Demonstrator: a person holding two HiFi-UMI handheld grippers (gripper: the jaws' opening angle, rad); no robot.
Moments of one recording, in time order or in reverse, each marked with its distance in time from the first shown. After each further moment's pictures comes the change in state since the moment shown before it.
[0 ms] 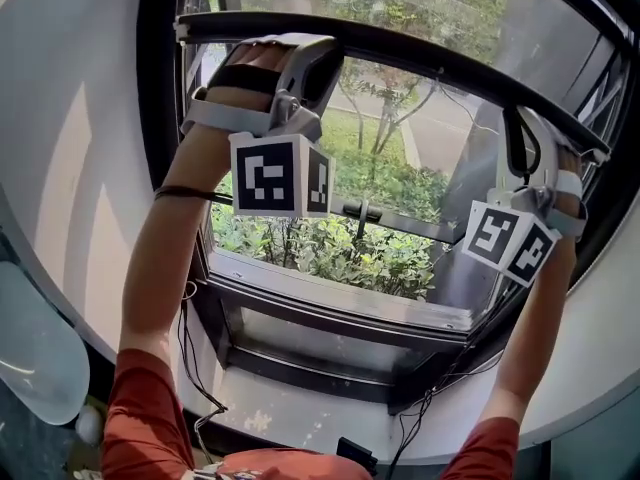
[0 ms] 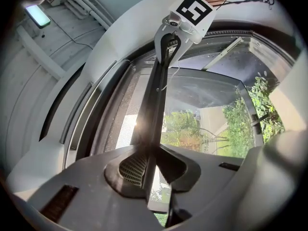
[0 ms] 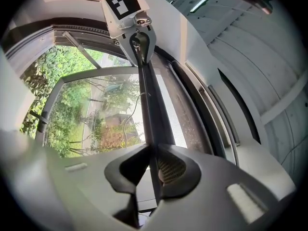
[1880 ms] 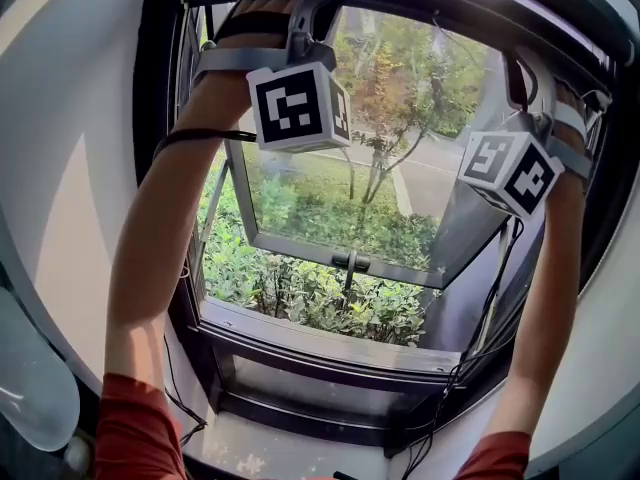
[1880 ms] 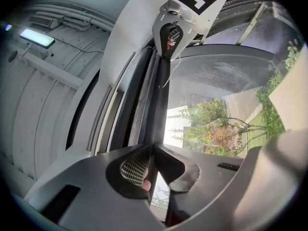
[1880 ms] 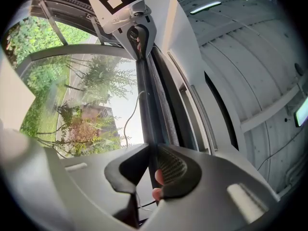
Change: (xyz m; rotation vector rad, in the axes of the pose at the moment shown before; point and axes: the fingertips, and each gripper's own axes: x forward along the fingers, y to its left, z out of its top) left arm 0.075 0.120 0.008 0.059 0.040 0.323; right arm 0.084 -0.113 0.002 -0.077 0.040 -0.284
